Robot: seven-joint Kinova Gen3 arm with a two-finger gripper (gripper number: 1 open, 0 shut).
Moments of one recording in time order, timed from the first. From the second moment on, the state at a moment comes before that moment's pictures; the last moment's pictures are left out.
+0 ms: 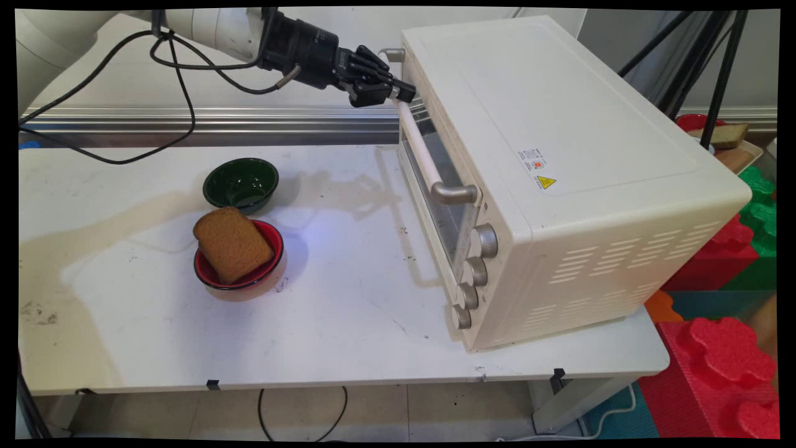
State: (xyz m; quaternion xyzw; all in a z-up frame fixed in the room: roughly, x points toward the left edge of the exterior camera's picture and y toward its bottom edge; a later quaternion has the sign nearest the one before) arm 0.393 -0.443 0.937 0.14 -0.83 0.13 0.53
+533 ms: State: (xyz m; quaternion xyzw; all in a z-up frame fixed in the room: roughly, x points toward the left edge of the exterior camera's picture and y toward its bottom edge) arm 0.397 -0.443 0.936 0.13 -0.84 0.13 0.51
